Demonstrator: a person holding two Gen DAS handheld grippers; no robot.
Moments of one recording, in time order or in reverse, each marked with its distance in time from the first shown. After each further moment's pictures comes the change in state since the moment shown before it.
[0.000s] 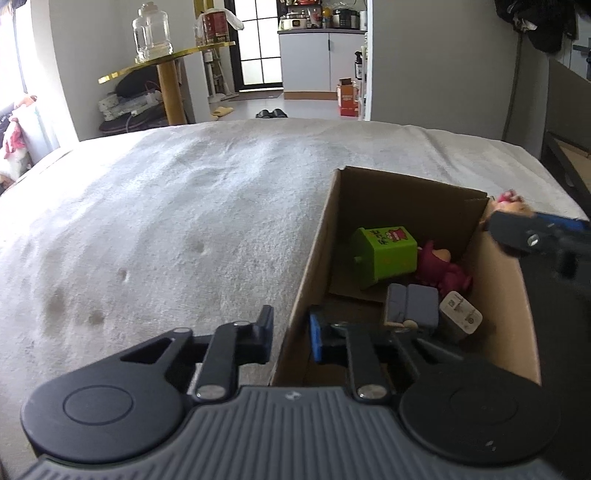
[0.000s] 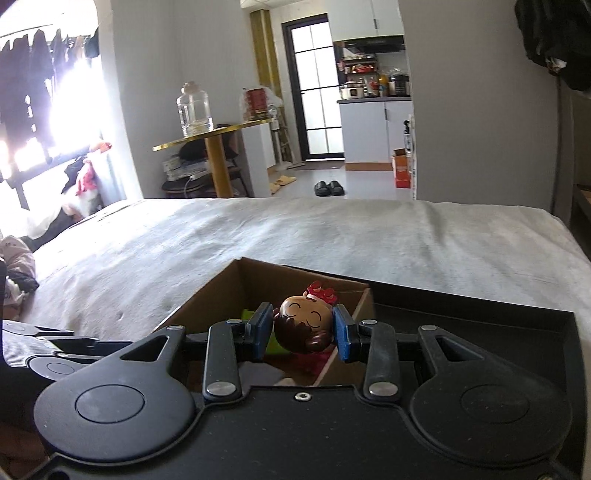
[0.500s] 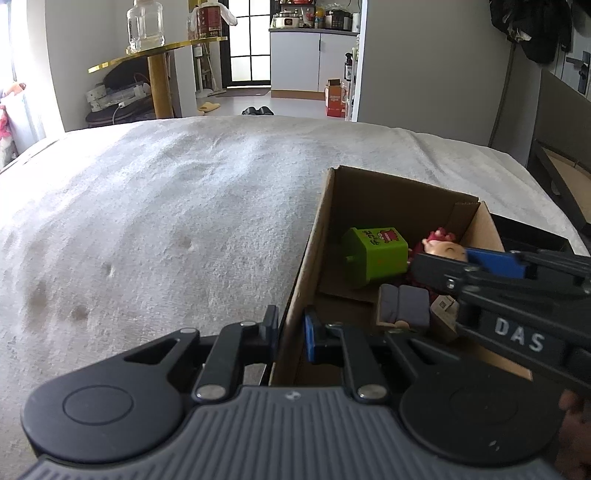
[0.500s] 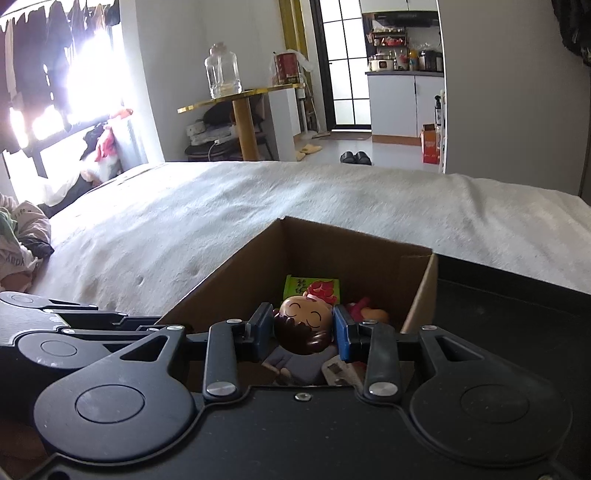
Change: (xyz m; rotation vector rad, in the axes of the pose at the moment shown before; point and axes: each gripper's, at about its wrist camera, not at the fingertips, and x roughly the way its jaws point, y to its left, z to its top) left arm 0.002 0.010 0.000 -0.026 0.002 -0.065; right arm 0.026 0.032 -0.010 -0.027 0.105 0.056
